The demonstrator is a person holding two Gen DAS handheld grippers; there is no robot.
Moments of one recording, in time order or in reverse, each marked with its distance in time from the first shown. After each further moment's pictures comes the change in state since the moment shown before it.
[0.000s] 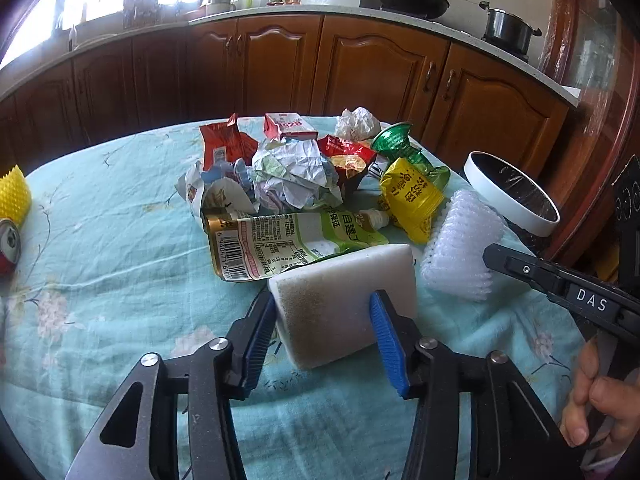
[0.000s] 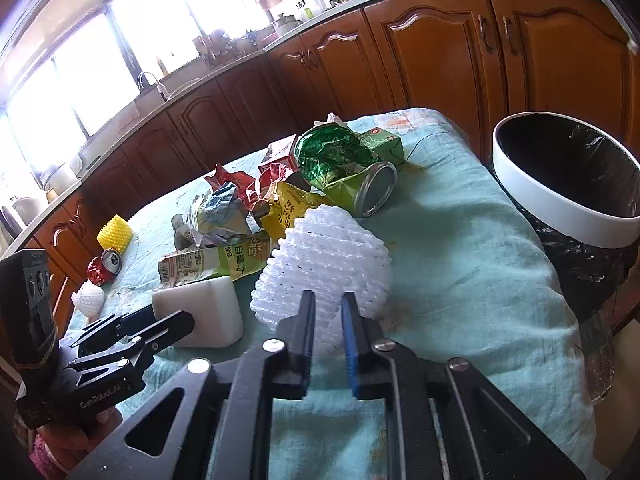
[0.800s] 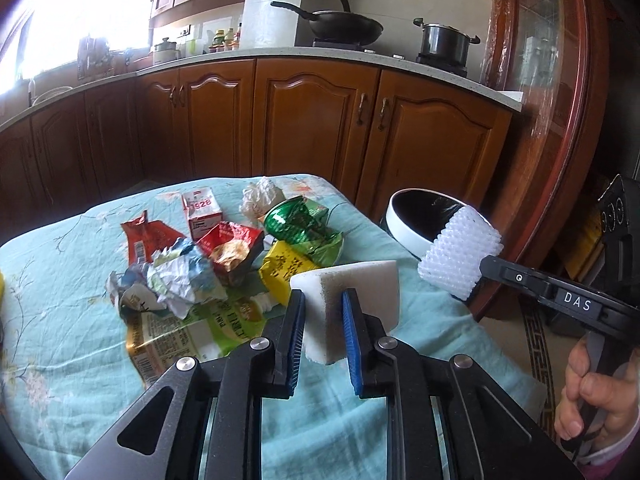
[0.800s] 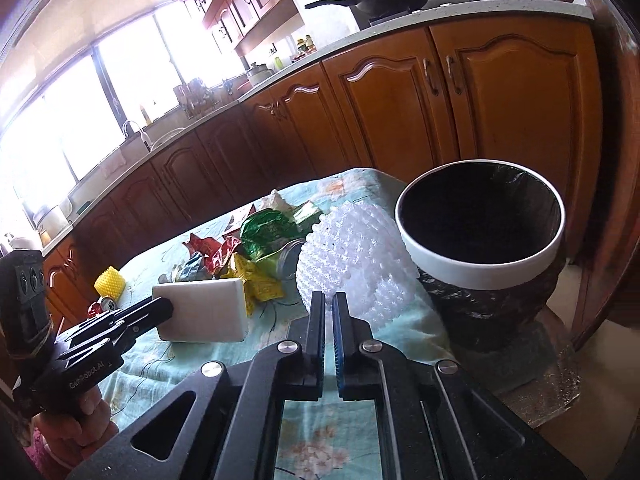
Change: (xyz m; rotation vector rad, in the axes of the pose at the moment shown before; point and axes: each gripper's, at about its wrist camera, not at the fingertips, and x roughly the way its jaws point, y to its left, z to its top) left arm -0.018 -0.067 0.037 0.123 -0.113 -0.126; right arm -0.076 -0.062 0.025 0.071 -0.155 -0.069
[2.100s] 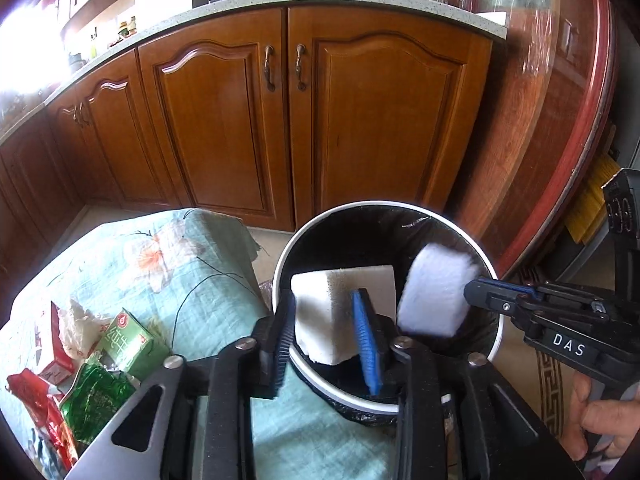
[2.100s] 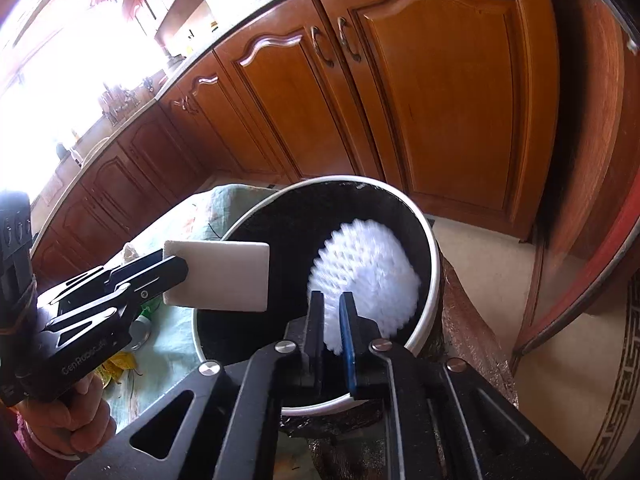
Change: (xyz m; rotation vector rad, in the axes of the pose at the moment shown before) left arm 0.264 -0.111 0.134 0.188 0.197 -0.058; right arm 0.061 -0.156 0.077 0.145 0.150 -0.152
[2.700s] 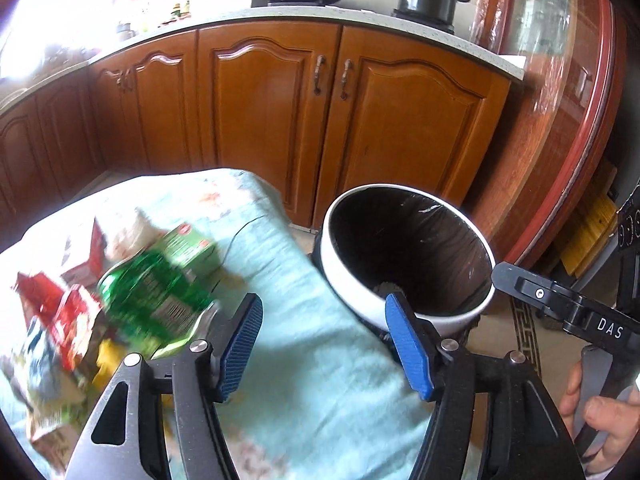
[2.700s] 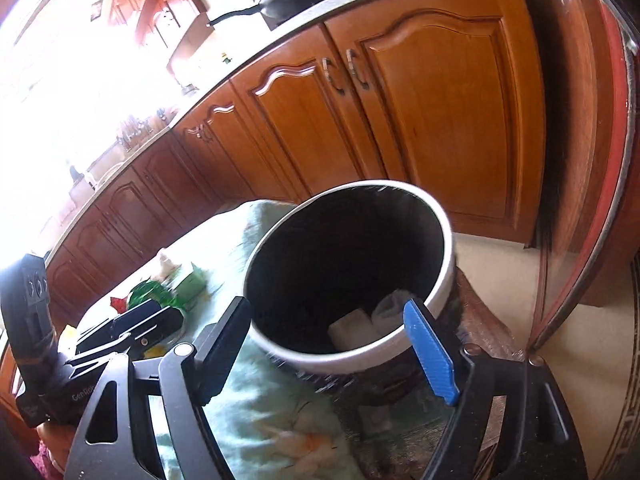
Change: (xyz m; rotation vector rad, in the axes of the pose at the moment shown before) left arm -0.067 0.030 -0.085 -0.169 -0.081 0.007; right arm -0.039 0.028 -0.041 0.018 -0.135 0.040
